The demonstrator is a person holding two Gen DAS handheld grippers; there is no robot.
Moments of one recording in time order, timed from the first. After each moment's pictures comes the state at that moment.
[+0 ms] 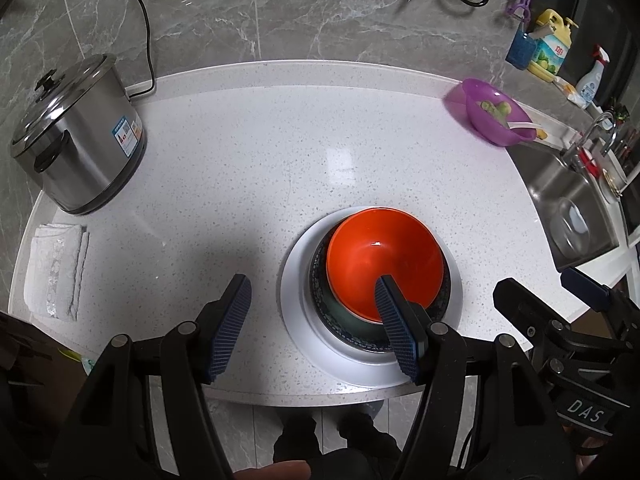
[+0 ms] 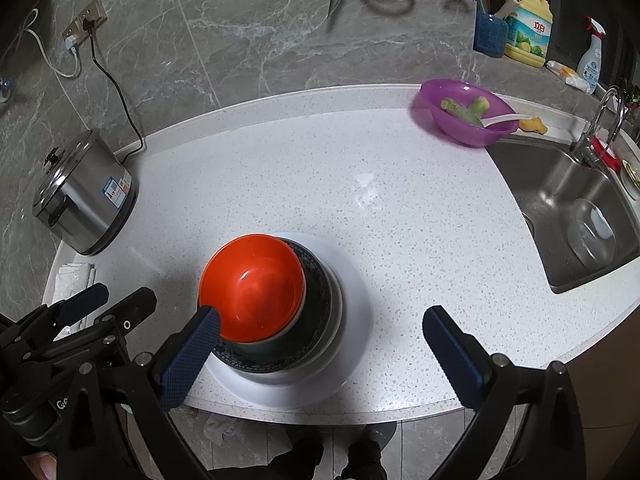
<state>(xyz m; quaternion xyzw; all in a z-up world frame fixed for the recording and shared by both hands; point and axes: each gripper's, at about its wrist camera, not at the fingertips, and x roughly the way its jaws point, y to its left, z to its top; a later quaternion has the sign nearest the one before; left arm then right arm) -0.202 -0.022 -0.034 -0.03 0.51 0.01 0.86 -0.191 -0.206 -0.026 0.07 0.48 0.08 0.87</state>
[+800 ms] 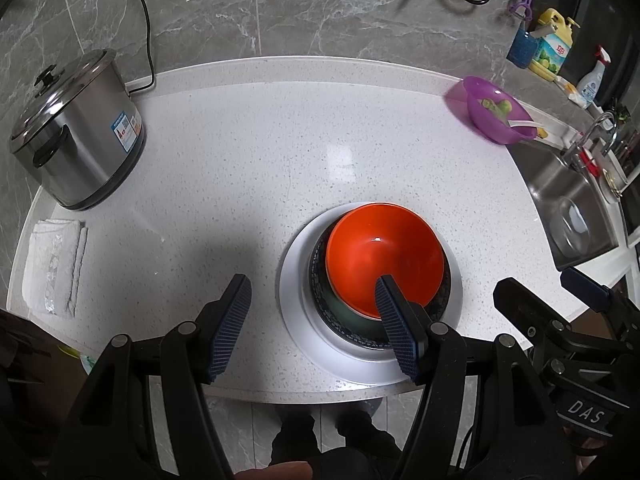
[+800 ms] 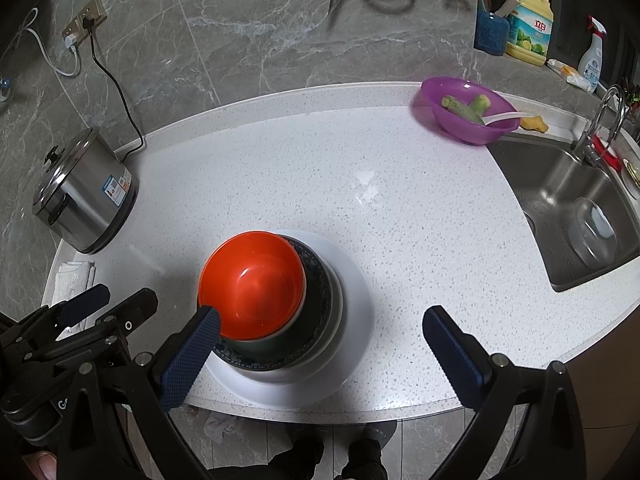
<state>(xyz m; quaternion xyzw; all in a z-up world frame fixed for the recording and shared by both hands) -0.205 -0.027 -0.039 -0.04 0.51 0.01 0.86 -0.189 -0.206 -0.029 0.06 0.48 0.09 0.87</state>
